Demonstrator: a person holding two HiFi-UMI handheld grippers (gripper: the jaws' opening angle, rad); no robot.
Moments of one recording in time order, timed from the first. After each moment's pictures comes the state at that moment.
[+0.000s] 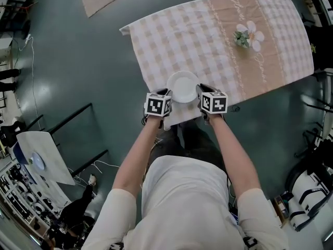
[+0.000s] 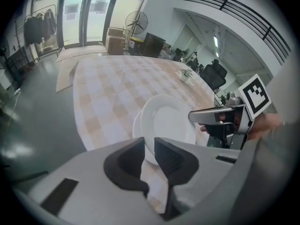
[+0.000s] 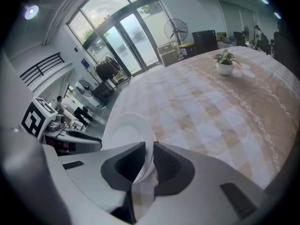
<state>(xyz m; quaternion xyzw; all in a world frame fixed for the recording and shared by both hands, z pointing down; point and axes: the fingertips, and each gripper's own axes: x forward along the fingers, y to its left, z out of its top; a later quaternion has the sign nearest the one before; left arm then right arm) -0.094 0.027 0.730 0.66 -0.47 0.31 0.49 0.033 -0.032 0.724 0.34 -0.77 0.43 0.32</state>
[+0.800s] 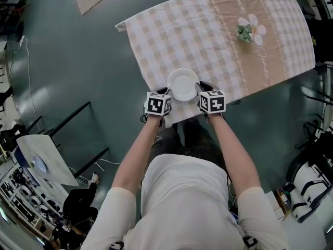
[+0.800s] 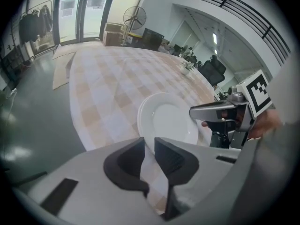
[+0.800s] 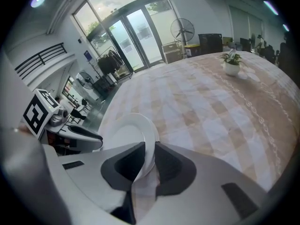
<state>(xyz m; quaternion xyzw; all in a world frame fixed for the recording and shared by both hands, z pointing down) -0.099 0.039 0.763 0.67 -0.45 0.32 0.50 0.023 -0.023 0.747 0.33 -0.78 0.40 0.35</state>
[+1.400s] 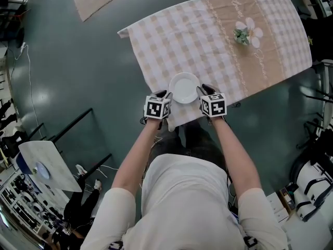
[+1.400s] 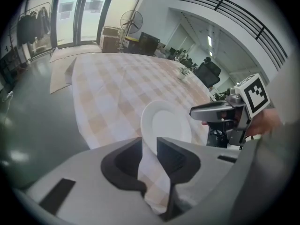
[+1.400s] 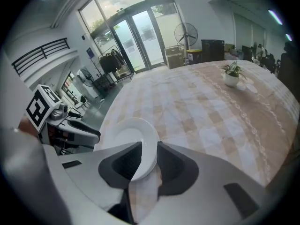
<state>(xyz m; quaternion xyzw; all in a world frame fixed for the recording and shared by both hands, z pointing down) -0.113 0.033 0.747 0.69 -0.44 0.31 0.48 0.023 -0.025 0.731 0.34 -0.79 0.37 0.36</state>
